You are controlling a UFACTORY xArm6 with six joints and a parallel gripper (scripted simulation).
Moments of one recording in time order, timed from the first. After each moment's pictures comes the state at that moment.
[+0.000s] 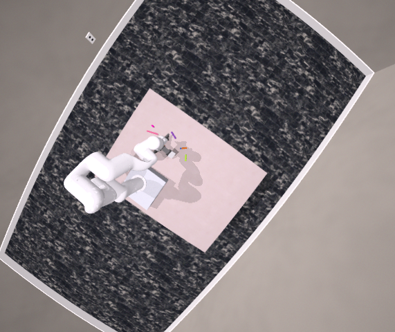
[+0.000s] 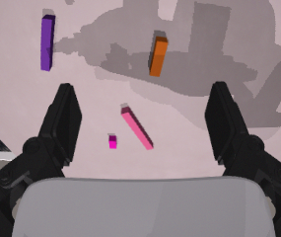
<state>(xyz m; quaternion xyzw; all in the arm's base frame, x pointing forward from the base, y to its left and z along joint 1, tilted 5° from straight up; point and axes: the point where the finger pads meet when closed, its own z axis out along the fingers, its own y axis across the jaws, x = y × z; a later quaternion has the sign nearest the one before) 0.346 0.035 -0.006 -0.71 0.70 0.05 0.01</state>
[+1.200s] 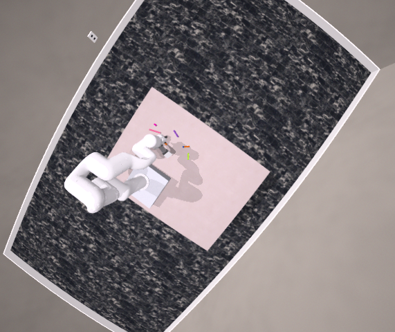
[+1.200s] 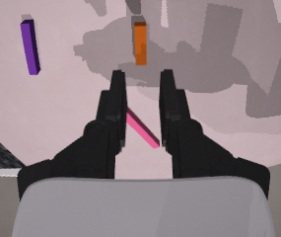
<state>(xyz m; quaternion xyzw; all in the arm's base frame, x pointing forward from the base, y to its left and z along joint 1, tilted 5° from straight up) 0.329 0.054 -0.007 -0.65 0.75 0.04 0.00</state>
